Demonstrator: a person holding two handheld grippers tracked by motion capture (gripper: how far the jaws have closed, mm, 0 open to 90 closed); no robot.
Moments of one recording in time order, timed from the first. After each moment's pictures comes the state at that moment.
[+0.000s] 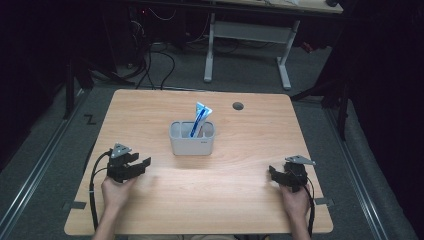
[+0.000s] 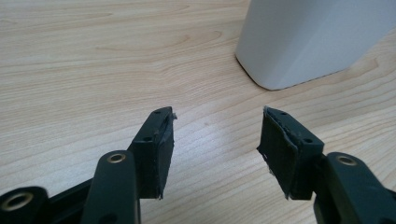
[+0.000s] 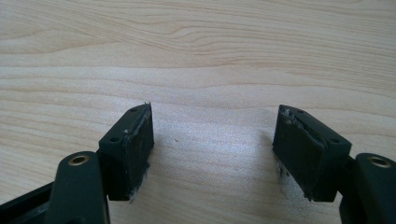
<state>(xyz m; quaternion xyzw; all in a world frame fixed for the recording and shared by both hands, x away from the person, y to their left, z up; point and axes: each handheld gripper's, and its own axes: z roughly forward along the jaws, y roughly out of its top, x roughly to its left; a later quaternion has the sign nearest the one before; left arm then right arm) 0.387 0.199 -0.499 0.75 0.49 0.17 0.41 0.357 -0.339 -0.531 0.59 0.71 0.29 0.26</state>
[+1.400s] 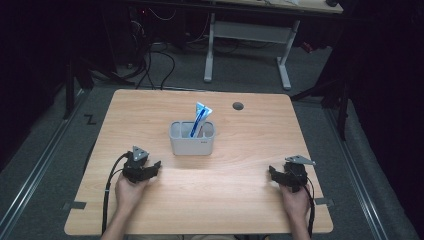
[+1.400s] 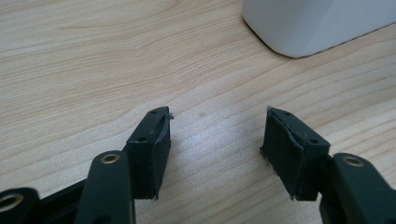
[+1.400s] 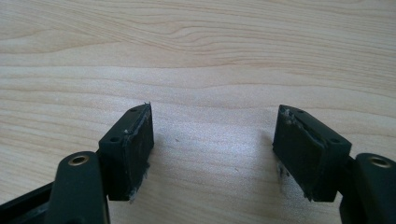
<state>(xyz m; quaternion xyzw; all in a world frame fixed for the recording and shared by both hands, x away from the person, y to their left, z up) 0.402 0.167 -0.536 0.78 0.47 0.21 0.36 0.357 -0.339 -0.531 0.59 0.71 0.29 0.26</state>
